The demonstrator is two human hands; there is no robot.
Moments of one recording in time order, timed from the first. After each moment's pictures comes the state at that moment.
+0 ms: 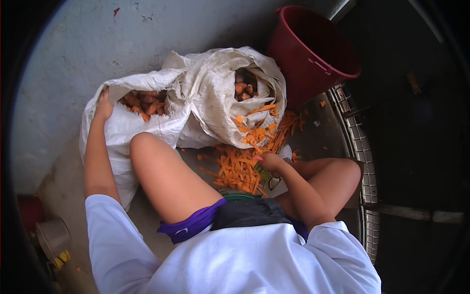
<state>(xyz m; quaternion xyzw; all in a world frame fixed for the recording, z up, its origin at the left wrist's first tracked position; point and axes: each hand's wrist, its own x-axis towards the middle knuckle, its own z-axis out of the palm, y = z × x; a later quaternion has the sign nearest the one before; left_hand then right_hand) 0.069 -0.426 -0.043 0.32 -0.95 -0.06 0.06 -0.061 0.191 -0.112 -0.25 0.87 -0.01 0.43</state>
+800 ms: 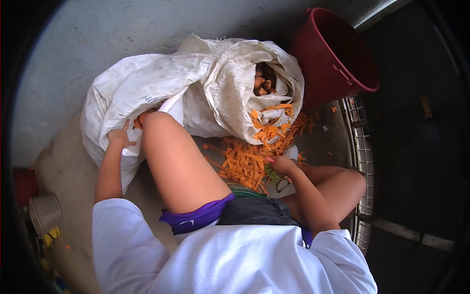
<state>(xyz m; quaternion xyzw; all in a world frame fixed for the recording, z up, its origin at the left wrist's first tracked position) 0.156 -0.310 -0.056 0.37 -0.80 0.09 -0.46 -0.054 0.192 -0.091 -0.25 0.86 -0.01 0.45</state>
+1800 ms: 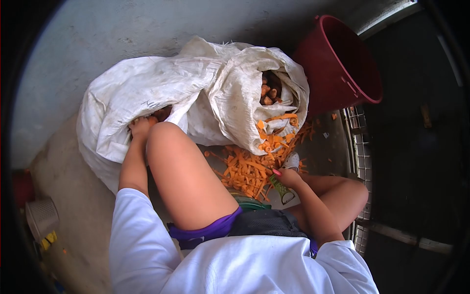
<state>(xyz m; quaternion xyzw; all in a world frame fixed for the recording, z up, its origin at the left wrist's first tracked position) 0.095 -0.308 -0.137 0.38 -0.89 -0.03 -0.26 -0.052 0.205 -0.112 -0.25 0.87 0.03 0.43</state>
